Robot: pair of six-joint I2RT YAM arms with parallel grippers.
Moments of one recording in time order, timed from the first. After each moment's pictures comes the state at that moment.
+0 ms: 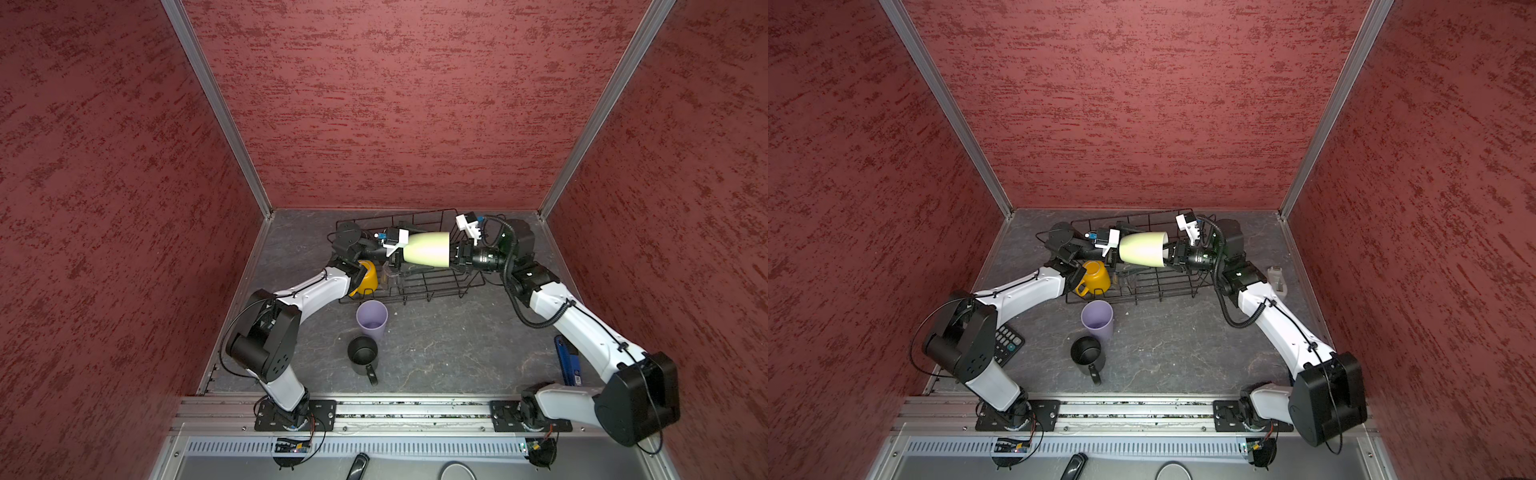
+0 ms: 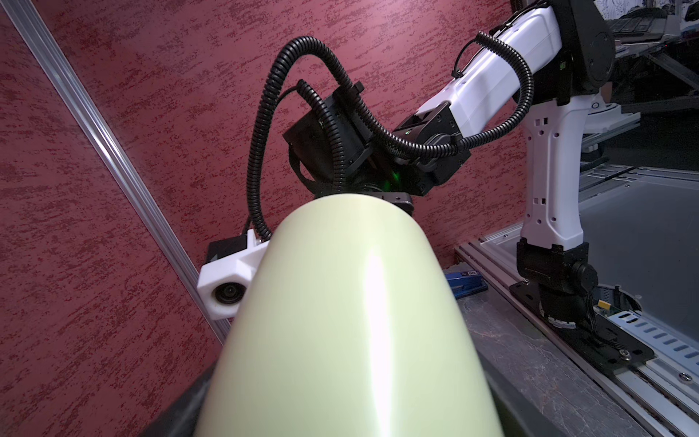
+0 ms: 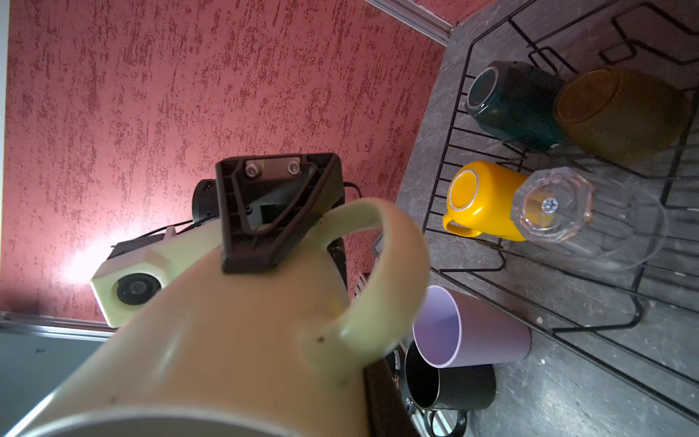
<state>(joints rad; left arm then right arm) -0.50 1.66 1.09 0.95 1.15 0.06 0.35 1.30 1.03 0.05 -0.97 1.01</state>
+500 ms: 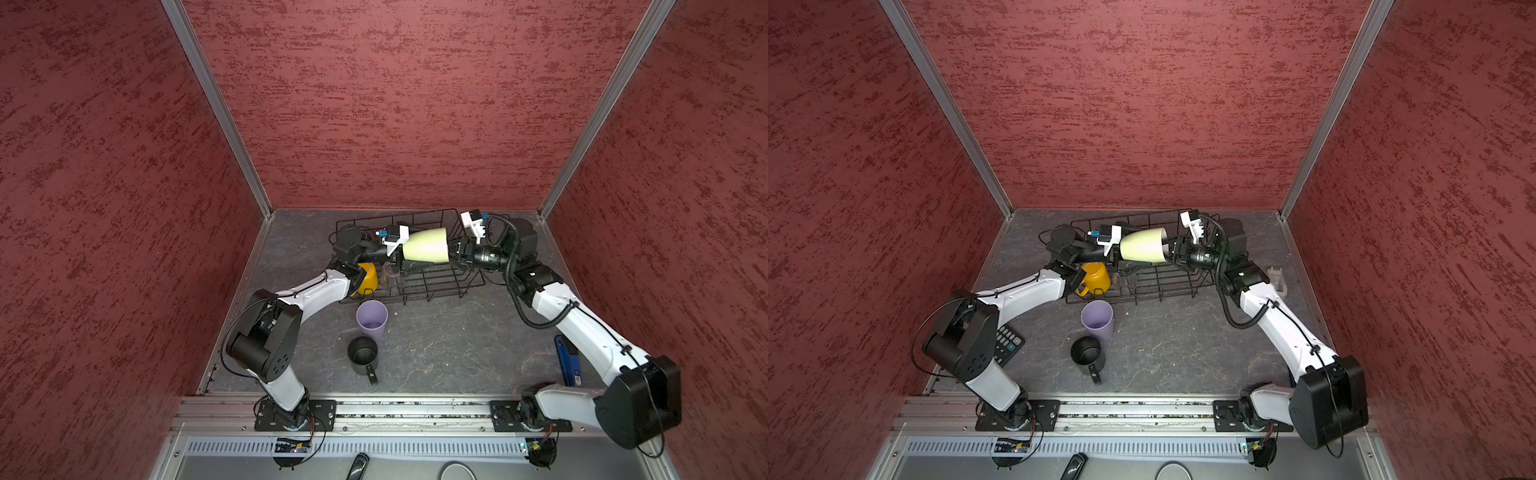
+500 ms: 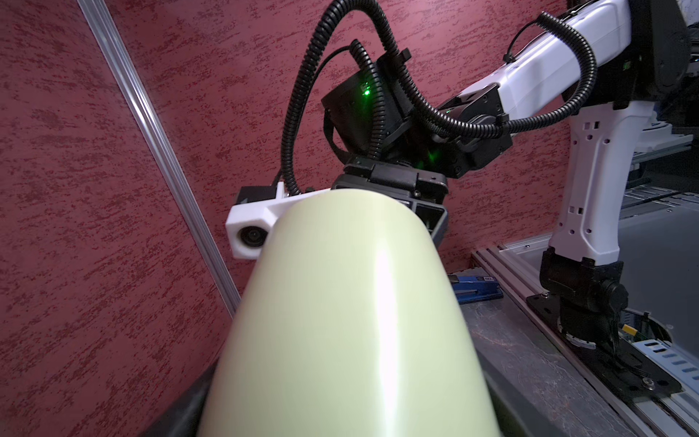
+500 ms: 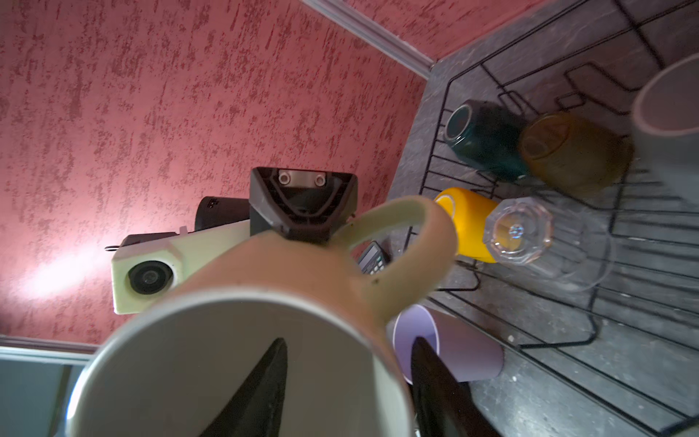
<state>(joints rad) -0.48 1.66 1.05 0.93 1.04 0.01 0.31 1.27 1.04 -0.03 -0.87 0.92</state>
